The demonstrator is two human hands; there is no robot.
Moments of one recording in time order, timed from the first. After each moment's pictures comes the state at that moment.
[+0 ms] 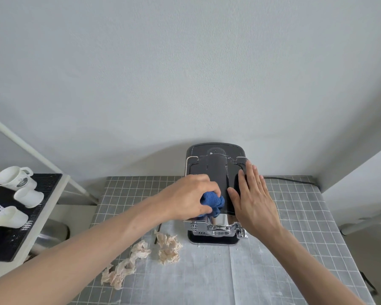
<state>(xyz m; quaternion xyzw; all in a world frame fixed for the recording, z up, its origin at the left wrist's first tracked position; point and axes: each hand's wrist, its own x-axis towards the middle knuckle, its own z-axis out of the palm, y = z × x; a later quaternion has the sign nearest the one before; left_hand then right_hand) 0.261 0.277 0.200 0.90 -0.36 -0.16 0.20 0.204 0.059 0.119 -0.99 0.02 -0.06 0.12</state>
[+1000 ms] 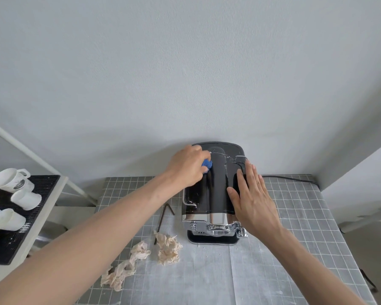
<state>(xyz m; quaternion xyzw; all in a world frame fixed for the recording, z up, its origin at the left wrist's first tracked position) 0.330 0.252 0.184 0.95 -0.29 -0.01 0.15 0.203 0.058 0.119 -0.99 0.02 -0.06 0.14</state>
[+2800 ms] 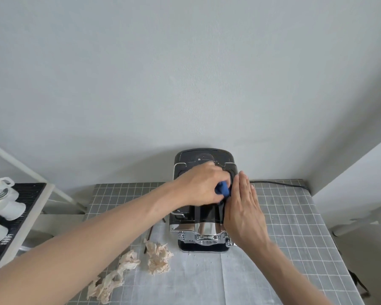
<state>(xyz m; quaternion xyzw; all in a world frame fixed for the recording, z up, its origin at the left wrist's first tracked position) 0.308 0.206 0.192 0.87 -0.44 -0.09 0.19 0.197 0.060 0.106 -0.98 0.04 -0.09 0.16</state>
